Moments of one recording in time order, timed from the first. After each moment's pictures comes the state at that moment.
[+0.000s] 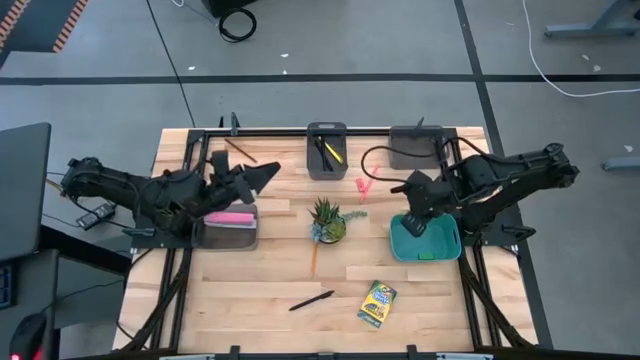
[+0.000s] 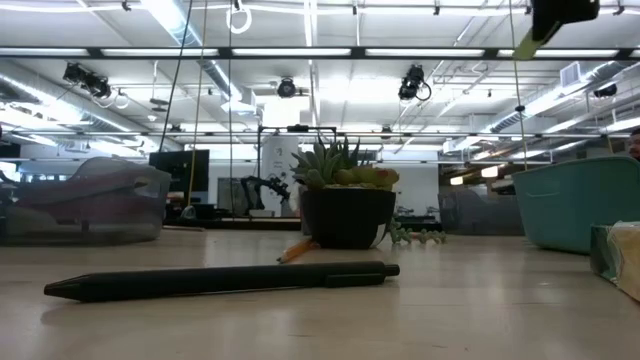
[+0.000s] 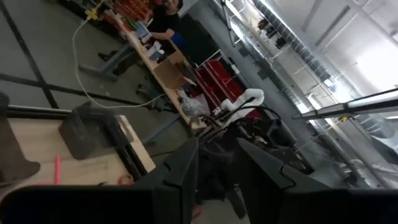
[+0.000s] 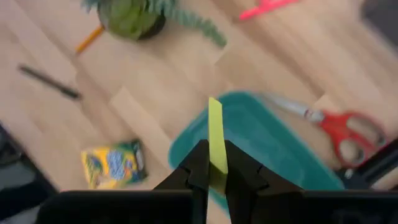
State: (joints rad) left arm -0.26 1.02 0.96 0.20 -0.77 -0.85; right arm 0.26 1.21 1.35 -1.42 0.14 1.03
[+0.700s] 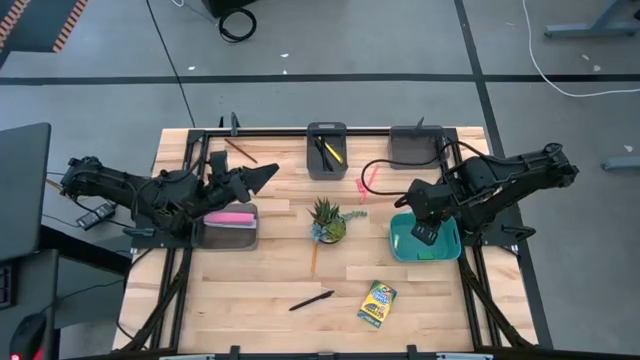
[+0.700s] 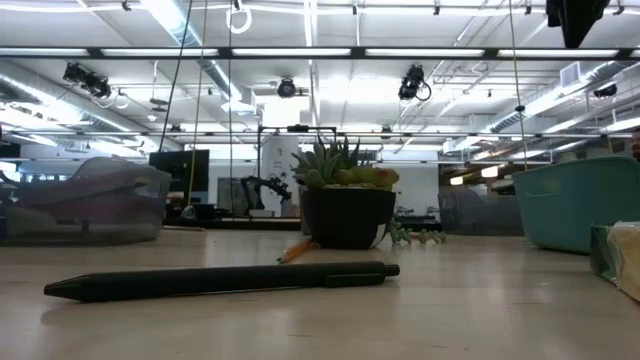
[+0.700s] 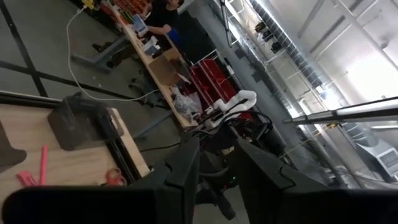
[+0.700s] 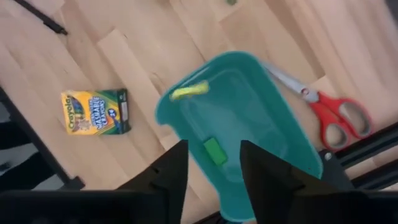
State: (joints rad) left arm -0.28 1.01 0.96 0.21 -0.77 -0.91; right arm 0.27 1.21 1.35 -1.50 0.05 0.86
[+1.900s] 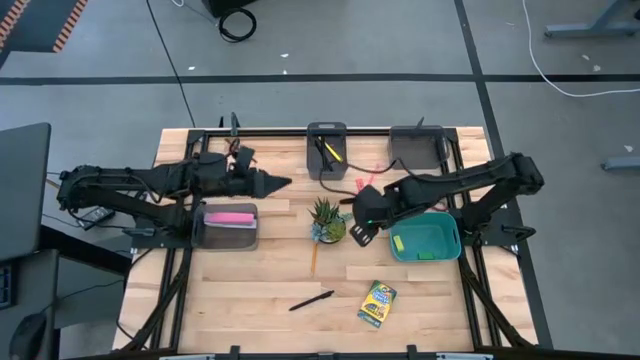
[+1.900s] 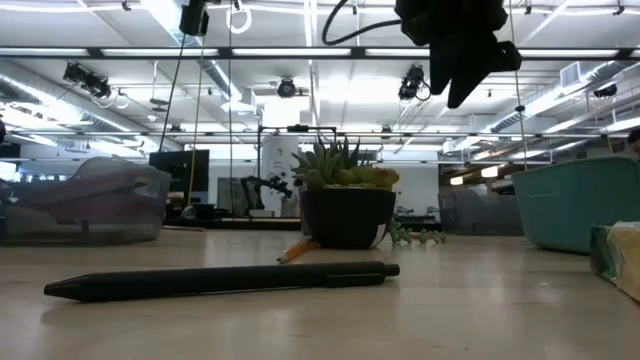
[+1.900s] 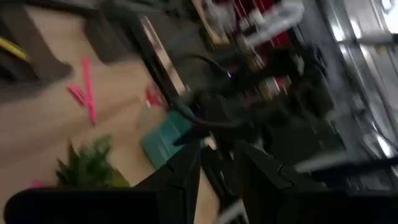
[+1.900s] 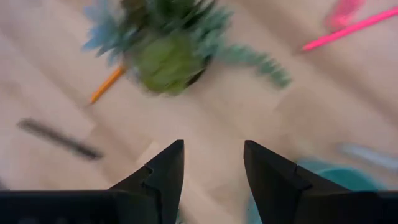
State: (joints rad) left arm -0.01 1.02 0.96 -0.14 -0.19 -1.07; right arm 0.18 1.55 1.35 -1.05 0.12 1.02
